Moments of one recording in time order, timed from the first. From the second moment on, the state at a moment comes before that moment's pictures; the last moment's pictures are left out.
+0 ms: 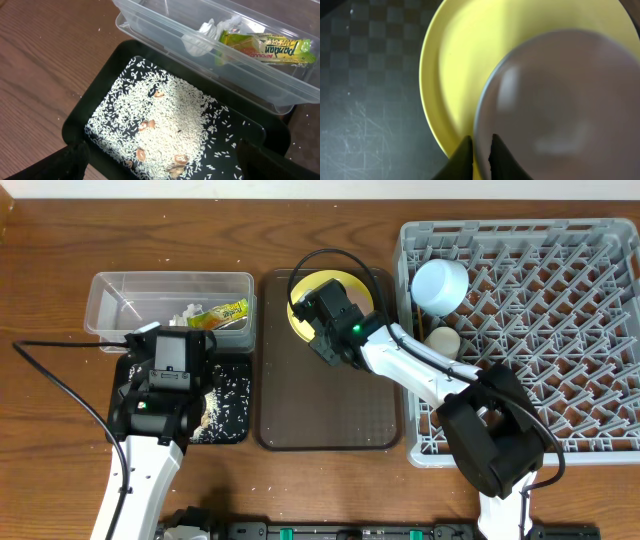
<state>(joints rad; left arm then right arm) -0.10 1.08 0.88 -0.84 -0.48 -0.51 0.68 2.04 1.41 -0.42 0.09 -0.19</state>
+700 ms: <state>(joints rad) -0.10 1.08 0.88 -0.84 -0.48 -0.51 0.41 1.57 1.40 -0.56 -0.29 -0.01</state>
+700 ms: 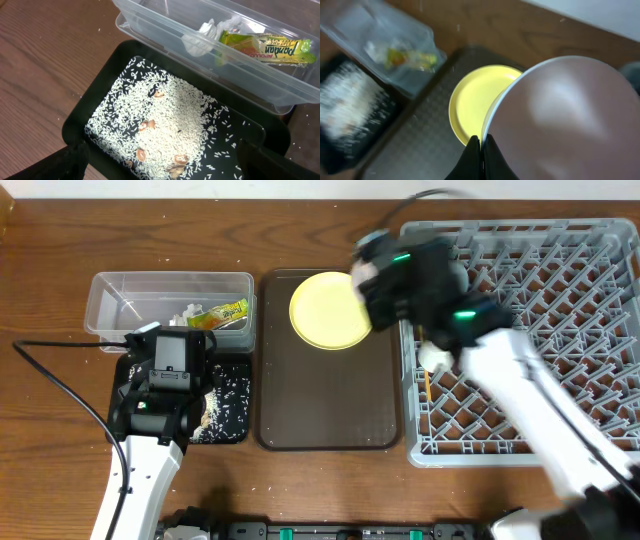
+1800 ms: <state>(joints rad) -0.10 1.08 0.88 -0.84 -0.48 -0.51 -0.40 2.04 1.40 -0.46 -1.55 -0.26</state>
